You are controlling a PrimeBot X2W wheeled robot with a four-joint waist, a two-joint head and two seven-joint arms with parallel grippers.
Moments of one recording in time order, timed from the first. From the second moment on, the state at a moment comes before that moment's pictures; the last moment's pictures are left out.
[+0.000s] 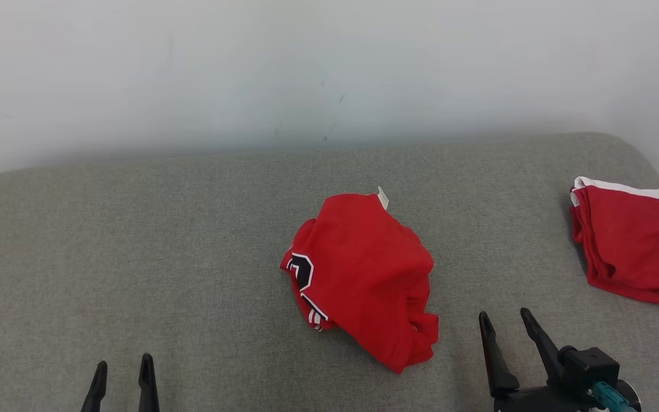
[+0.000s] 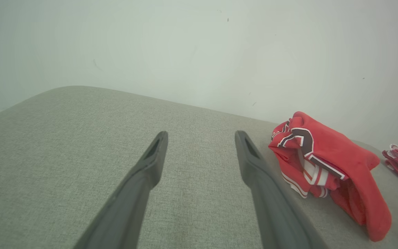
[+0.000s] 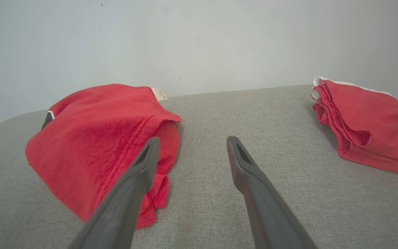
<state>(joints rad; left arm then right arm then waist) 0.15 0.09 0.03 0.05 -0.35 -0.12 -0.26 -0.01 -0.05 0.06 0.23 0.16 0.13 -0.15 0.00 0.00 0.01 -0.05</state>
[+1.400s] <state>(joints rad) -0.24 0.13 -0.15 0.41 -0.49 -0.13 -0.09 -0.06 -0.05 0.11 0.24 0.17 0.13 -0.16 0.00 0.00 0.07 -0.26</state>
